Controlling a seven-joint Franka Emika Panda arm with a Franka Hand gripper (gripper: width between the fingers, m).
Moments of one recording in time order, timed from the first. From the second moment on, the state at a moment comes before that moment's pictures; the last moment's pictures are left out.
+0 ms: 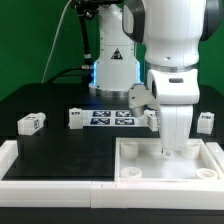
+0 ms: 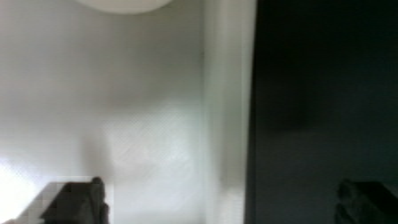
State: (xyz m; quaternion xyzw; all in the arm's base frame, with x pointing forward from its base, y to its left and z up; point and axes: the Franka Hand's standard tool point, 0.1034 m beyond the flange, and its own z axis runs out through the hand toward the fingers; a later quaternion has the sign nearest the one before) arm 0.503 0.077 0.017 -0.71 -0.70 0.05 0.05
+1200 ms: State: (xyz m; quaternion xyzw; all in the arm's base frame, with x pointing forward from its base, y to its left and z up) arm 0.472 0.120 0.062 -0.92 -0.38 0.04 0.02
